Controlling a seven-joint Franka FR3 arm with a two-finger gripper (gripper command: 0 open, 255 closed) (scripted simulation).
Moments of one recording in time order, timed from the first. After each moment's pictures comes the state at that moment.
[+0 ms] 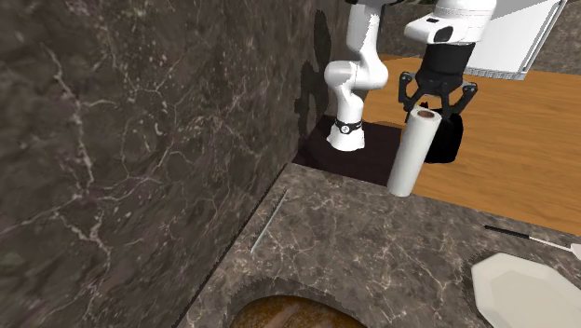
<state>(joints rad) 0.18 0.00 0.25 -1.65 -0.02 1.66 0.52</state>
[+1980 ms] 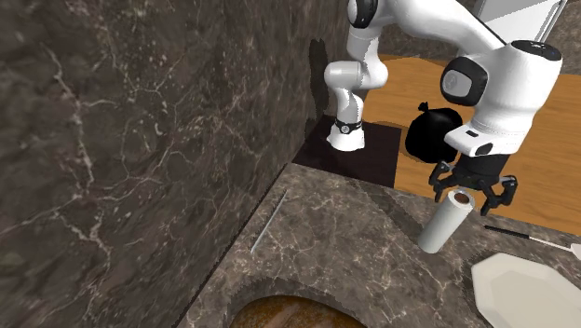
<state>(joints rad) 0.29 0.34 0.32 -1.68 -0.14 2.07 0.77</state>
